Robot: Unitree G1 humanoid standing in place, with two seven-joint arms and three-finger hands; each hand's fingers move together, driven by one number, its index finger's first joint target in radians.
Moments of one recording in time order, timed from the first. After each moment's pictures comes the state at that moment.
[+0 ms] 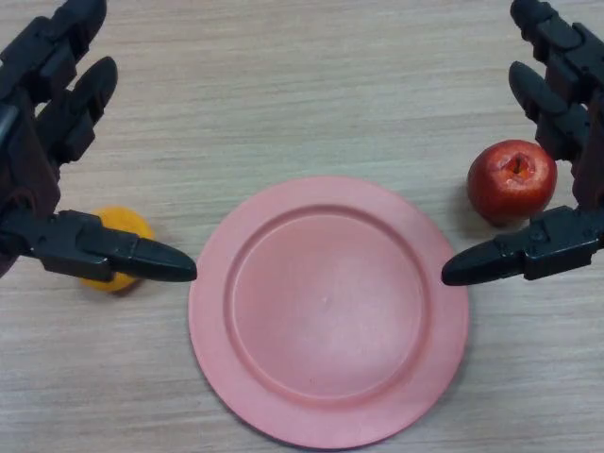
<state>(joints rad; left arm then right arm) -0.22 0.43 0.29 -0.74 -0.40 0.78 -0.17 -0.28 -0.31 -0.05 -0.76 0.09 0.84 0.19</state>
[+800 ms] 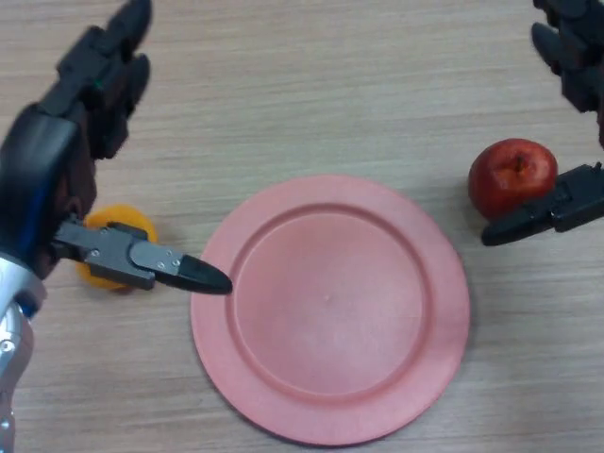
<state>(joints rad) -0.19 0.35 0.14 -0.64 -0.12 0.52 -0.25 -0.39 -0.40 -0.10 -0.20 -0.09 0.23 0.32</state>
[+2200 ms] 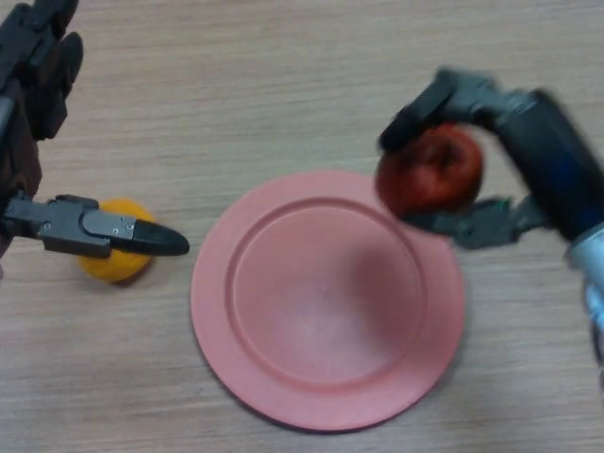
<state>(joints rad) -0.23 0.38 0.24 -0.58 -0.14 0.50 -0.19 -0.27 -0.23 0.10 -0.37 -0.34 0.17 0.32</state>
